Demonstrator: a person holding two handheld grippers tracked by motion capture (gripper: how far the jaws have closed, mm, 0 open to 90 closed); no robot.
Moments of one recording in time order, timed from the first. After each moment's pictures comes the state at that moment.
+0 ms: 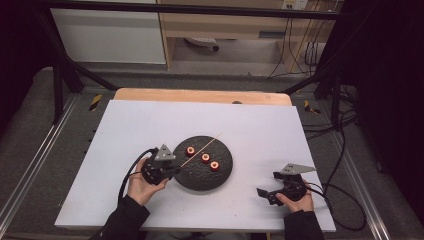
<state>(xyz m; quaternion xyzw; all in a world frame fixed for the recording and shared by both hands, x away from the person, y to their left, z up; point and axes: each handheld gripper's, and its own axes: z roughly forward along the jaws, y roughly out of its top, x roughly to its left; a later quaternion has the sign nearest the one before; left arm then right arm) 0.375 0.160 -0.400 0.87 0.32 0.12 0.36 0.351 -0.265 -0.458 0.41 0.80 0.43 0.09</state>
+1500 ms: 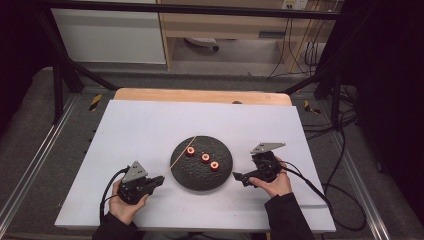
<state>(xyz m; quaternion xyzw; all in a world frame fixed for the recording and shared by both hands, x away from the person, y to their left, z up) 0.332 0.214 -0.428 0.81 0.37 0.14 0.43 0.390 -0.181 -0.402 0.39 0.84 0.38 0.10</state>
